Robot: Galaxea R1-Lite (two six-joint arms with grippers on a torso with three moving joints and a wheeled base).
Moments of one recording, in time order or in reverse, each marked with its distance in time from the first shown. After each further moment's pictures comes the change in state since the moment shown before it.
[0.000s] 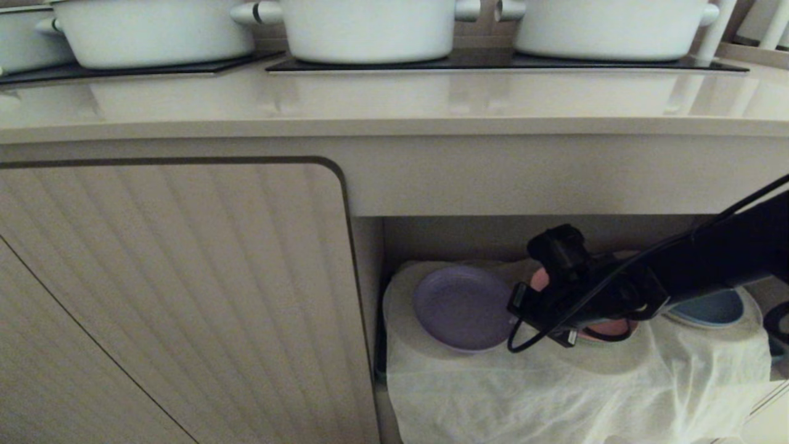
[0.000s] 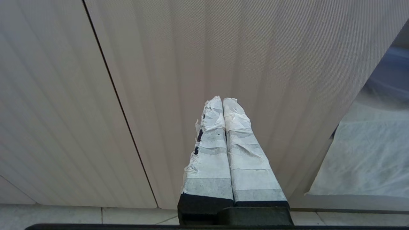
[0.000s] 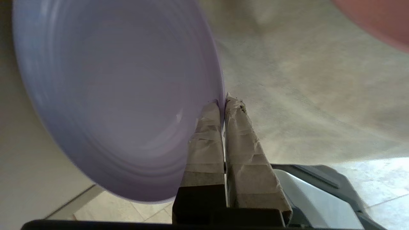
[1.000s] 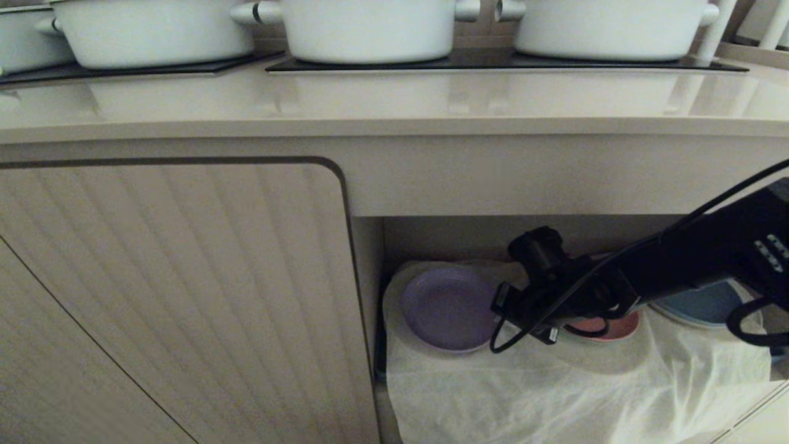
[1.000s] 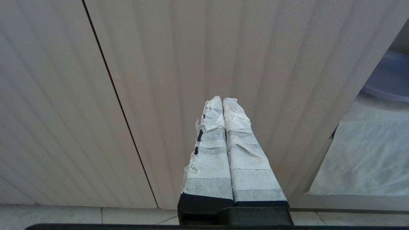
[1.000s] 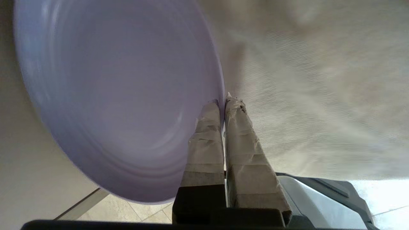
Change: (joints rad) left arm 0.000 0.000 0.000 0.000 0.000 0.000; right arm 0.045 0.063 -0.069 0.000 -0.016 0.002
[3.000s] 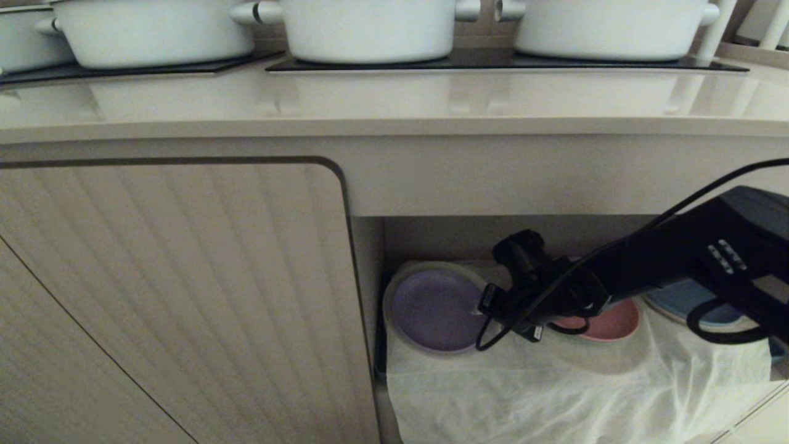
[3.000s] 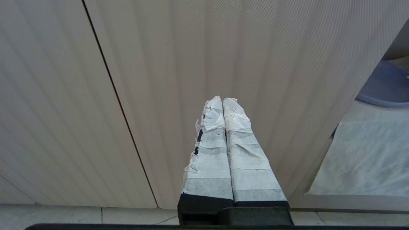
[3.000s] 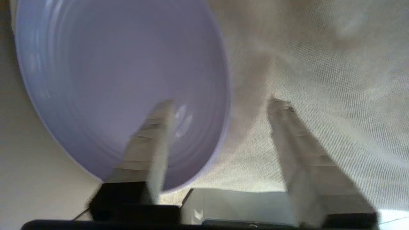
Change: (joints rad) left arm 0.000 0.000 0.000 0.000 0.000 0.000; right arm 0.016 0.076 -0.074 -0.001 -0.002 -0.004
